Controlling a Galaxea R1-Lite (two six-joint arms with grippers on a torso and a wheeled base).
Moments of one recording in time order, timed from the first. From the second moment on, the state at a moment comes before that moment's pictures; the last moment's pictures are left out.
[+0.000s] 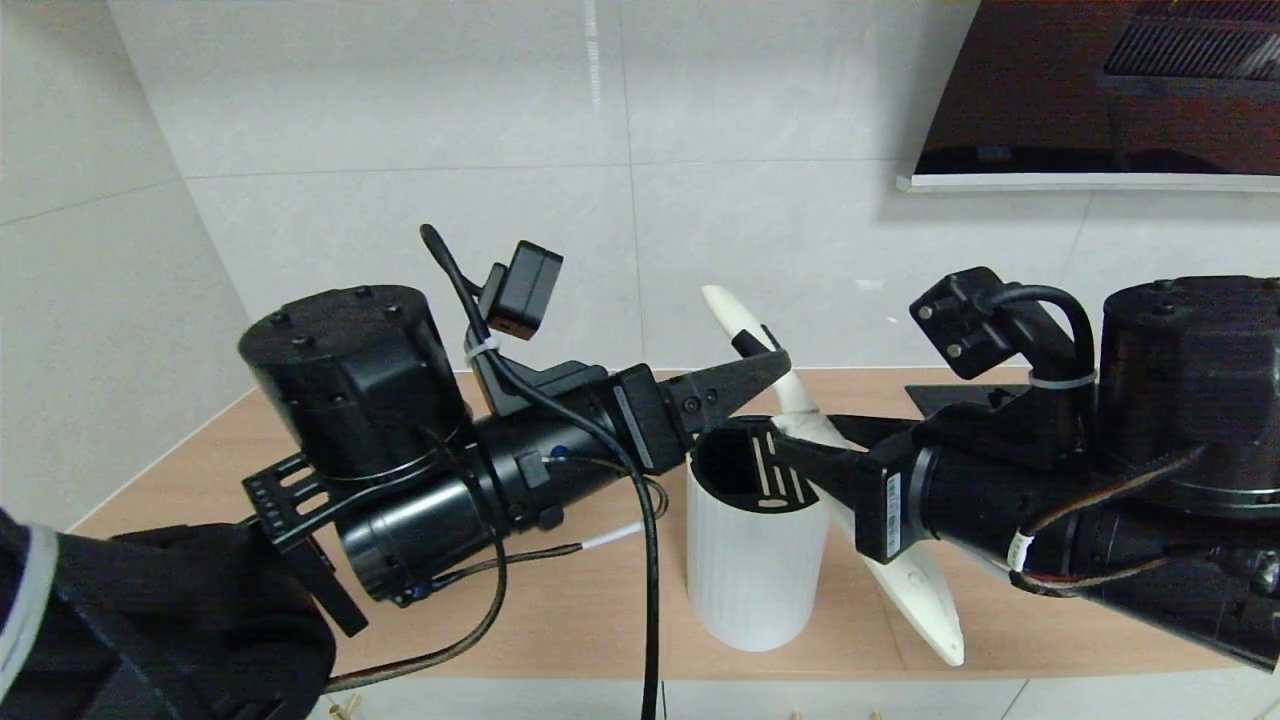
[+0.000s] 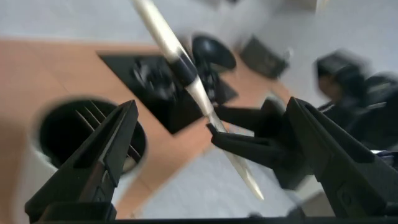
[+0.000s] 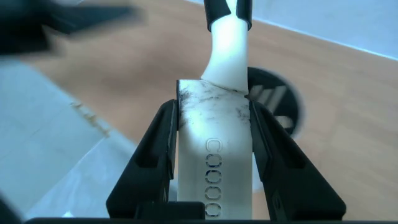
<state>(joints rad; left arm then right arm) -0.72 1.73 -0.77 -1.03 -0.24 -0.65 0.86 1.52 -0.82 -0.47 -0.20 0.14</state>
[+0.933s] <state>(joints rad) -0.74 1.83 -0.80 -1.12 -0.20 -0.72 0.93 1.53 -0.80 -0.48 -0.20 0.15</state>
